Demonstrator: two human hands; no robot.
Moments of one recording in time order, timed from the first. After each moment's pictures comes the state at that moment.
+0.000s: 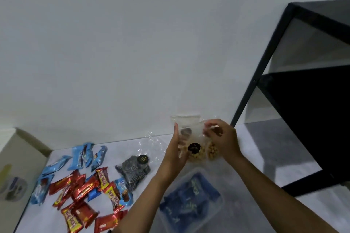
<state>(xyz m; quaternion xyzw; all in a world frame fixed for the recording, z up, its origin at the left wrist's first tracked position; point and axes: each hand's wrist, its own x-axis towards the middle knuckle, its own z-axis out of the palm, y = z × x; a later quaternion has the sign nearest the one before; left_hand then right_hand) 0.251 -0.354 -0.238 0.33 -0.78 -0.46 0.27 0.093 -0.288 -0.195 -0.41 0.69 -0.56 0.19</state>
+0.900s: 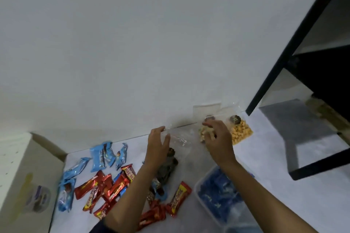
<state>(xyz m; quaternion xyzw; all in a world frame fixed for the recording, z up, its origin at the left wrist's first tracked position) 0.358 -0.453 -0.265 0.43 -0.78 -0.38 0.25 0.214 -0.326 -0.213 -0.39 0.77 -0.49 0.07</state>
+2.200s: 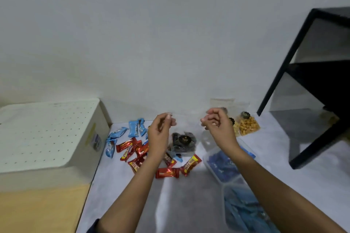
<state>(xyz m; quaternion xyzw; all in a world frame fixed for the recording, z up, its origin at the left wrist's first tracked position) 0.454 -0.335 -0.146 0.38 -0.60 -0.51 0.49 0.294 -0.261 -0.139 -0.40 0.62 -0.62 0.26</state>
